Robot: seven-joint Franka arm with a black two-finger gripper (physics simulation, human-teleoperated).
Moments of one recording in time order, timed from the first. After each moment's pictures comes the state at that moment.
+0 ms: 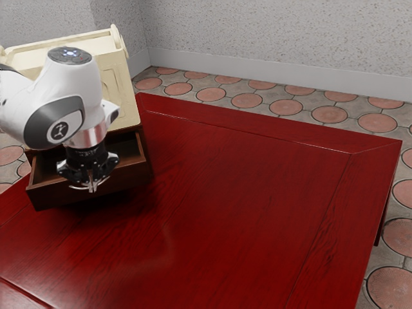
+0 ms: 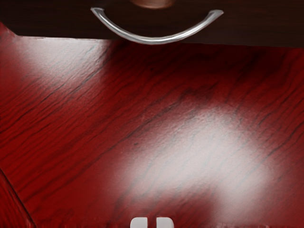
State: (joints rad) arm 0.36 -0.53 -0.45 -2.38 0.04 1.92 -0.93
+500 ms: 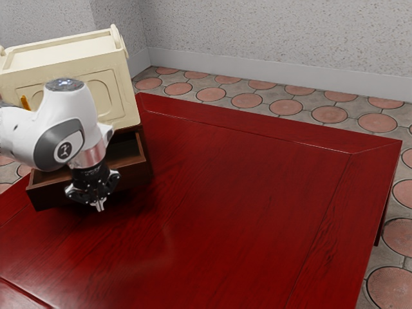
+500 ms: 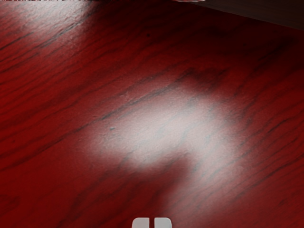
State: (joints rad) arm 0.46 -0.40 -0.45 -2.49 -0.05 2.15 -0.99
